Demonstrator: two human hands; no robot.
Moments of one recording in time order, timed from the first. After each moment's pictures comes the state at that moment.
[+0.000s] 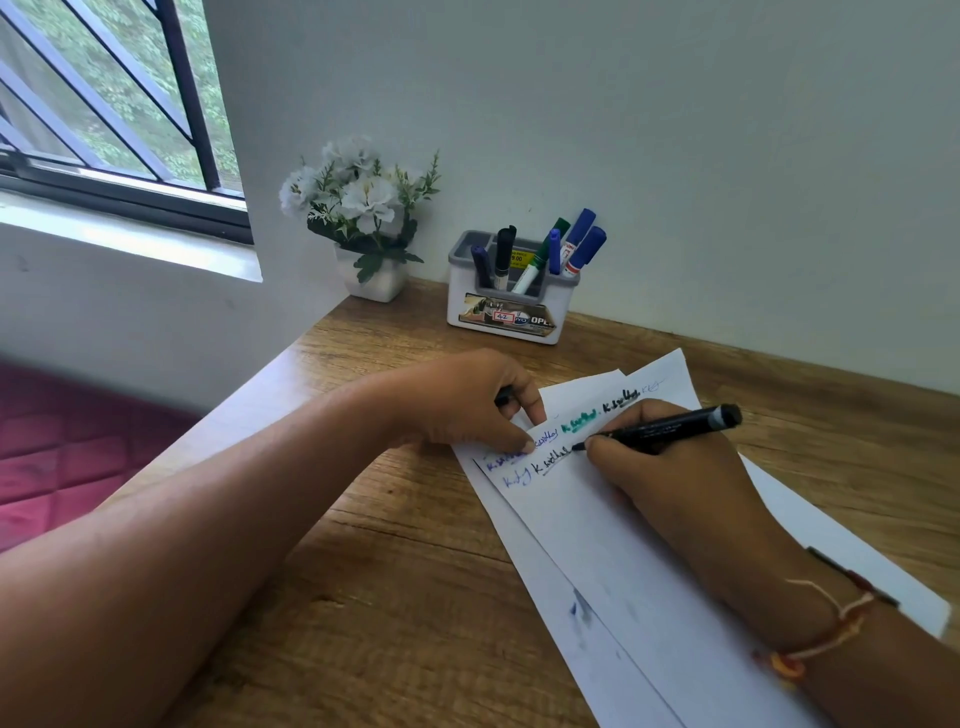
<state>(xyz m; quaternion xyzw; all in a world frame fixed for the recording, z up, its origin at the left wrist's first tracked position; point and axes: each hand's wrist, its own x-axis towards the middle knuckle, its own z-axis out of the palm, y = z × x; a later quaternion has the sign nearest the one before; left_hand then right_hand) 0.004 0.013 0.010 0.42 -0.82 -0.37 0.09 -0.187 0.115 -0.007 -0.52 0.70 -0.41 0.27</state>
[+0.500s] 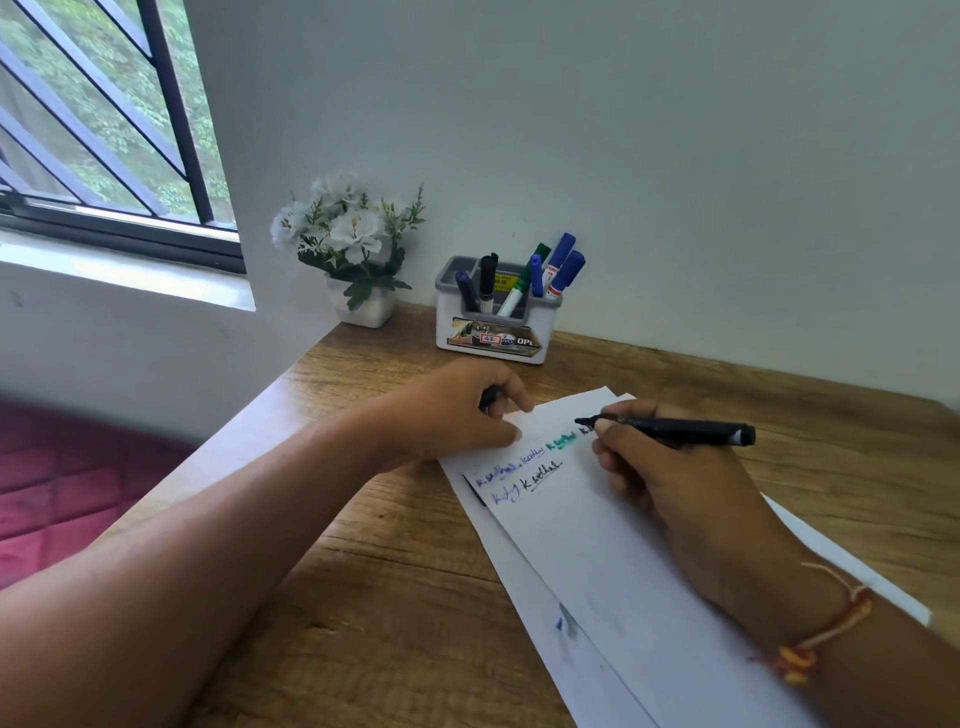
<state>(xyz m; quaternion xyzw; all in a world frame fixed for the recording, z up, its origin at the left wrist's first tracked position) 0.005 0.017 0.013 0.43 -0.80 -0.37 0.18 -0.193 0.109 -0.005 -0.40 0.59 -0.56 0.42</state>
